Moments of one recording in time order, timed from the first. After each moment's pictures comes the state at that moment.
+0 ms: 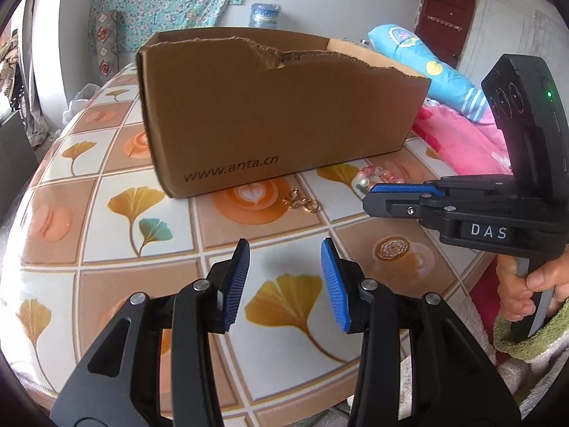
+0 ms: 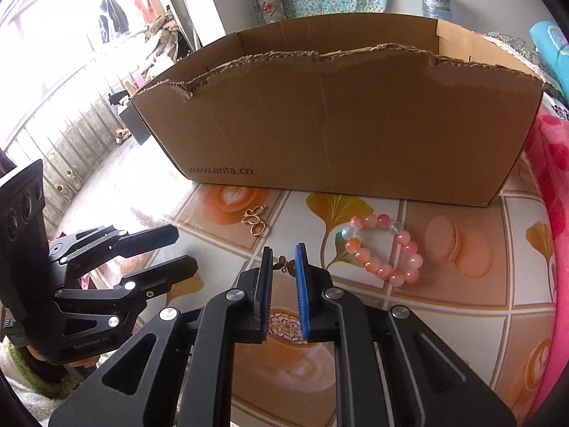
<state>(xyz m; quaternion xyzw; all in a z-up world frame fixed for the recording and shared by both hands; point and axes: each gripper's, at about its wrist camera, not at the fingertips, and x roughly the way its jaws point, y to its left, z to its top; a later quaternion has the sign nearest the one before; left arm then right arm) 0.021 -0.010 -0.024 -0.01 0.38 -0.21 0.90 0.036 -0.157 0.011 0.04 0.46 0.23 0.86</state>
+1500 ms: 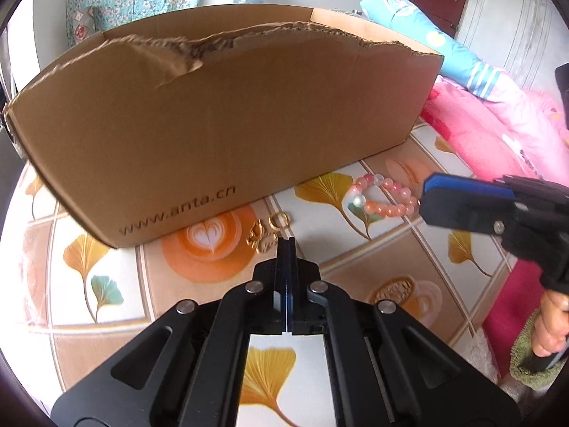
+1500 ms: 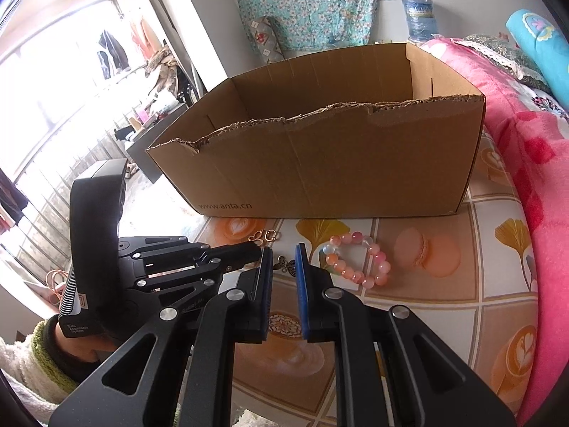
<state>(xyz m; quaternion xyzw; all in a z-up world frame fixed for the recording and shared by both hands) 0.071 -0.048 -0.026 0.03 0.43 -0.21 0.87 0.016 -0.183 0.035 0.09 0.42 0.22 0.88</state>
